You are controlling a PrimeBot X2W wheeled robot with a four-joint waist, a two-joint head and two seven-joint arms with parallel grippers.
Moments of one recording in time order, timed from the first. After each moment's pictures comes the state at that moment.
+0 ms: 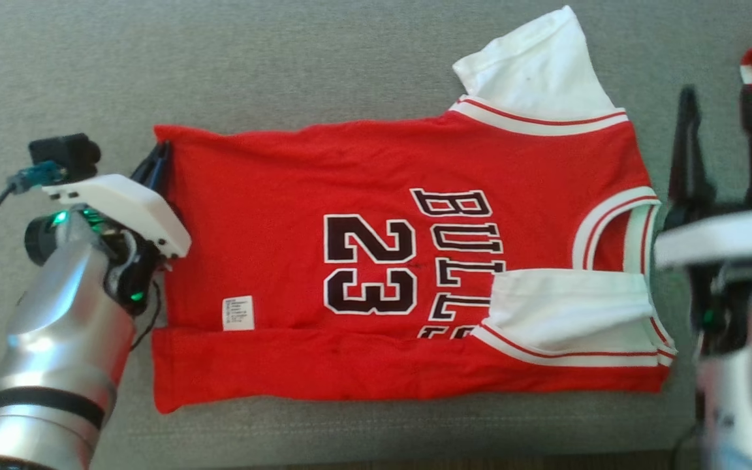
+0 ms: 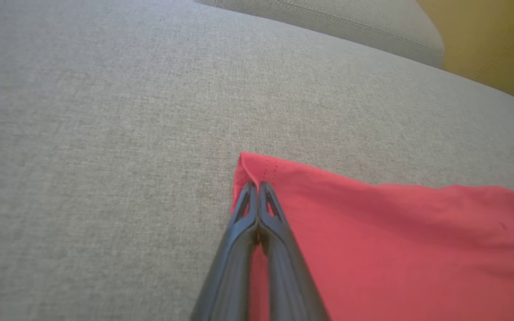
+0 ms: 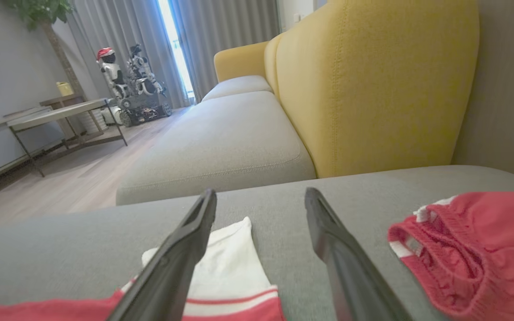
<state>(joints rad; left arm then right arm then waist) -0.74 0.25 -0.47 0.94 -0.71 -0.12 -0.12 -0.29 -0.04 -0.10 0.00 0.20 0.13 0.01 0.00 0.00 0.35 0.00</state>
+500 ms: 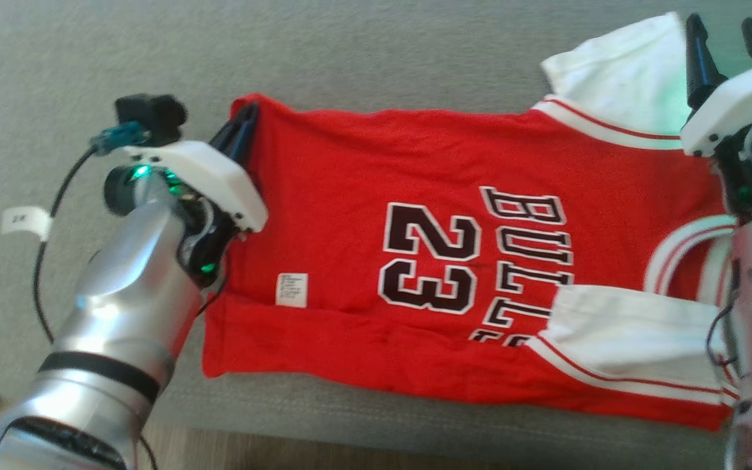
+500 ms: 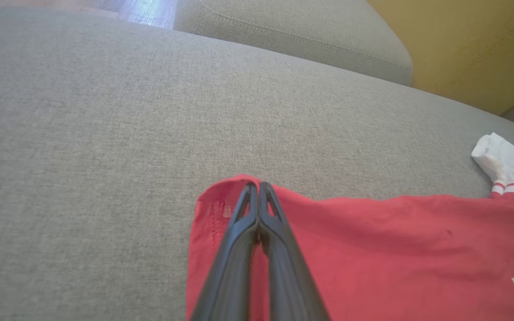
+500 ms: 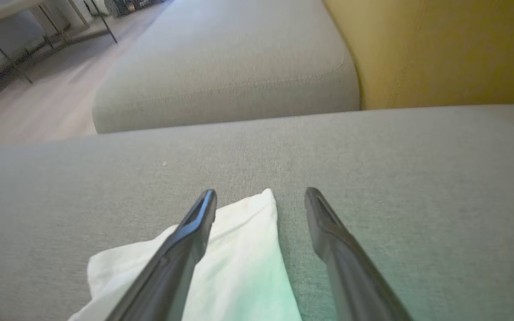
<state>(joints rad) -0.82 0.16 -0.62 0.91 -0.76 -0.12 -0.16 -0.71 -0.15 -0.13 0.50 0.18 0.13 0.23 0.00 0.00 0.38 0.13</state>
